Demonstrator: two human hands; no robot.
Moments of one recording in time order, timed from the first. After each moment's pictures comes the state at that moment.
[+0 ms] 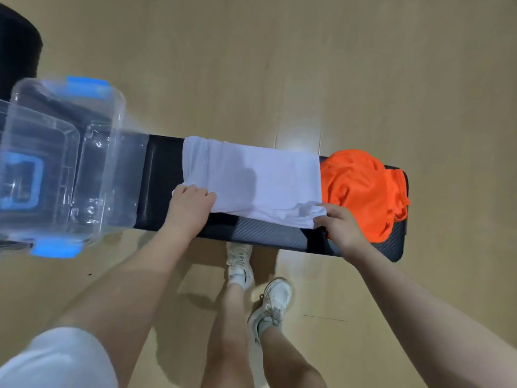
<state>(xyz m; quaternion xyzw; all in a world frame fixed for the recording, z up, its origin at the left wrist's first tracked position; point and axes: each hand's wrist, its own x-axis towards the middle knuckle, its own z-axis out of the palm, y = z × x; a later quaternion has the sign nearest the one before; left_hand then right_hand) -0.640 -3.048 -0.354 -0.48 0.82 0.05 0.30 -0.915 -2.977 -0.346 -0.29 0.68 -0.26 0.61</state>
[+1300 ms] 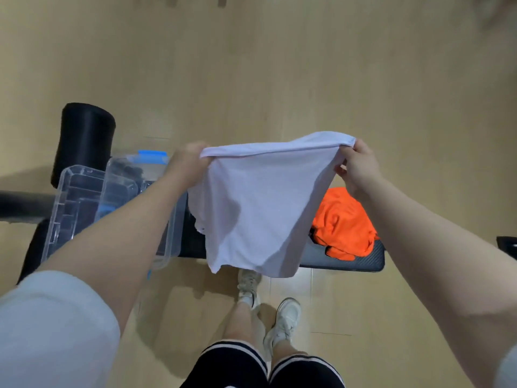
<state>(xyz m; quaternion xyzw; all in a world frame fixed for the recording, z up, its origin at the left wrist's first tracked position) -0.608 -3.178 -0.169 -0.65 0.68 0.33 -0.05 -0.908 -3.111 -0.167 -0.20 0.69 -0.48 0.50</state>
